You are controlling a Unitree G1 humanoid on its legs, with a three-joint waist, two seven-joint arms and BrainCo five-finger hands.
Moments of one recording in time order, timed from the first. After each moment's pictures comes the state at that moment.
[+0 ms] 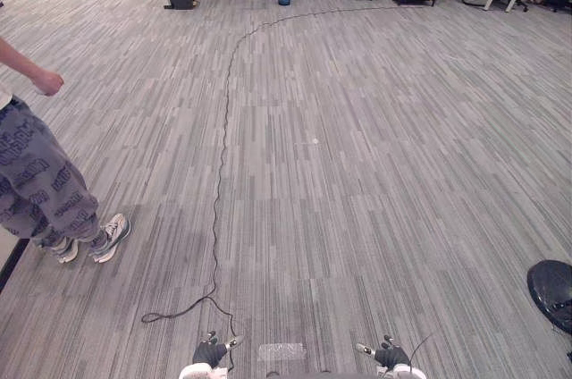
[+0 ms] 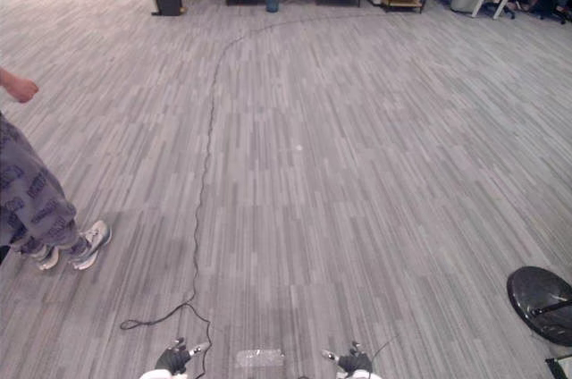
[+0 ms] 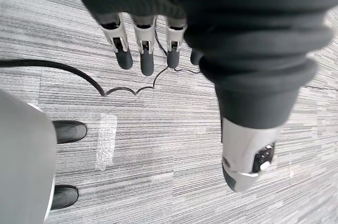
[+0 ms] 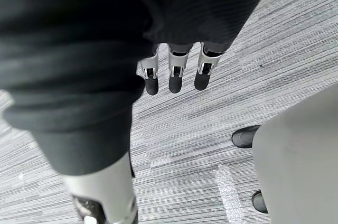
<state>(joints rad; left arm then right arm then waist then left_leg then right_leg) 0.10 0.07 0.10 1.06 -0.02 -0.12 0.06 0.05 -0.04 -0.16 1.11 0.09 -0.09 -0.09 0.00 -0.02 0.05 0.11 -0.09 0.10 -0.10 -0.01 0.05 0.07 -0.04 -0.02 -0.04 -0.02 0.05</state>
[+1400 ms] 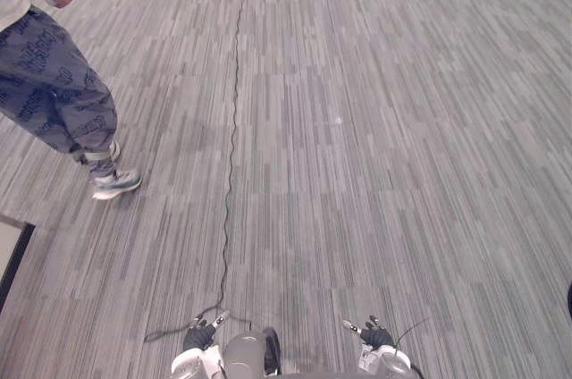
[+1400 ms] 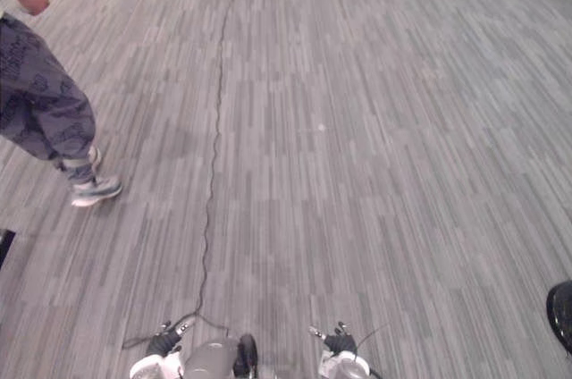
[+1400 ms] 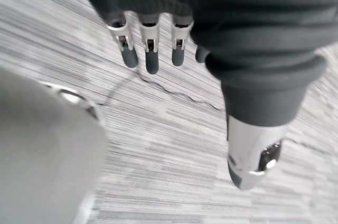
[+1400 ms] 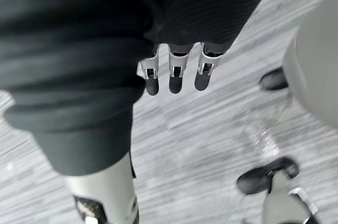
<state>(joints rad) 0.10 0.02 0.24 0.95 -0.12 -0.12 0.04 0.05 0.05 -0.23 0.99 0.13 -0.08 -0.08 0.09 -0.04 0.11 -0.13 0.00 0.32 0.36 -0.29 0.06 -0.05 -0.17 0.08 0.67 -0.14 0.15</state>
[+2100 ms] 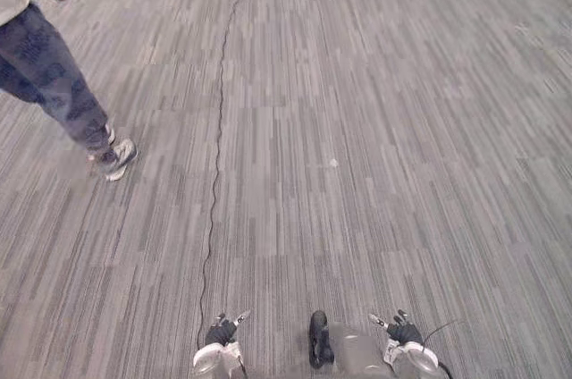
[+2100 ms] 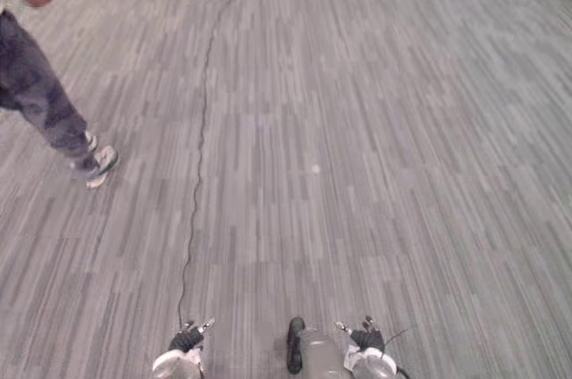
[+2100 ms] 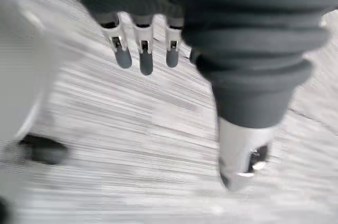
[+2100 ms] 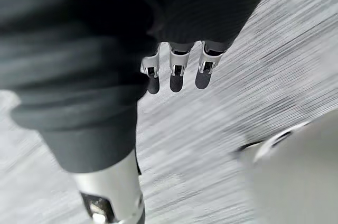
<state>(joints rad) 0.03 -0.04 0.32 0.97 -0.08 -0.12 0.03 0.03 0.00 -0.27 1.00 0.18 -0.09 -0.06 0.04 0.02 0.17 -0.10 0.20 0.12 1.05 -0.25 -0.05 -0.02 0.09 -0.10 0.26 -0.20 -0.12</state>
